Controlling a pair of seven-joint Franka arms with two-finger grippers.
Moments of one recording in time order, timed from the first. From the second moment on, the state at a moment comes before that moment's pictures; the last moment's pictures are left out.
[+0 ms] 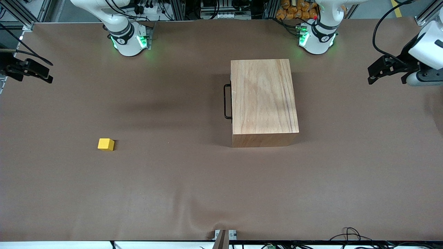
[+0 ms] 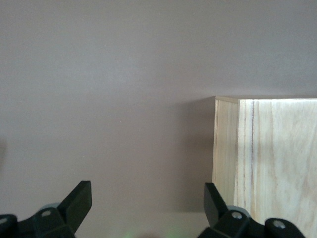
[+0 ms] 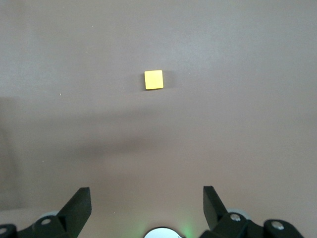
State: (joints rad) left arm 0.05 -0.05 -0.18 -1.54 0.02 1.51 -0.13; right arm 0.03 -0.09 -0.09 -1.64 0.00 1.47 0.03
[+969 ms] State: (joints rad) left arm 0.07 -0.04 -0.19 -1.52 0.02 1.48 -0.13; right arm 0.04 -0.09 -0.09 -1.64 0.00 1.47 0.03
